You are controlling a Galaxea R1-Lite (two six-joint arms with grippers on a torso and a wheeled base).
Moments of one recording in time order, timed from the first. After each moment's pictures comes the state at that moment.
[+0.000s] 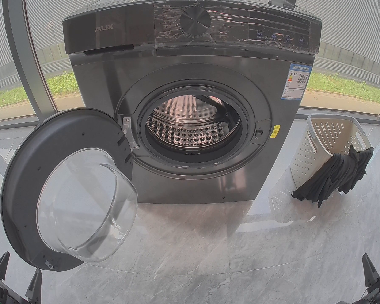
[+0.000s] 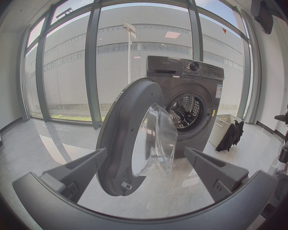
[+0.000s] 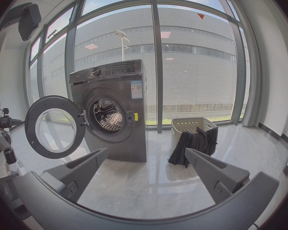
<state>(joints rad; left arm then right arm) 0.00 0.02 -0.02 0.00 -0.01 -0.01 0.01 0.03 -0.02 -0.05 0.06 0.01</state>
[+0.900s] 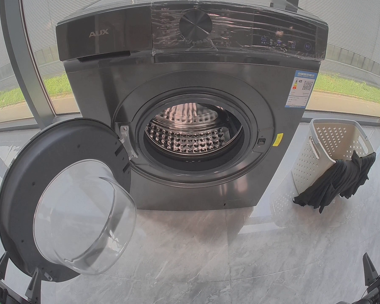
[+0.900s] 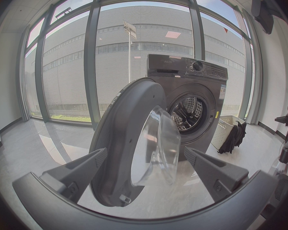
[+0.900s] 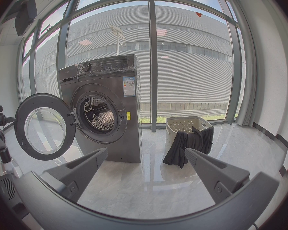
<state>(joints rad) 0.00 0.02 -0.02 0.00 0.00 -0.01 0.01 0.01 -0.02 0.00 0.00 0.00</state>
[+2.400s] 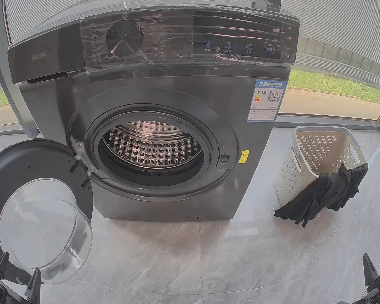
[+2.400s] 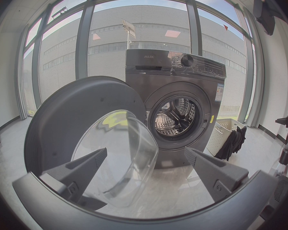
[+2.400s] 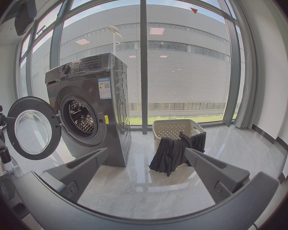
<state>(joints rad) 0.00 0.02 -0.02 0.00 0.00 -0.02 0.01 0.01 -0.02 0.00 0.00 0.00</state>
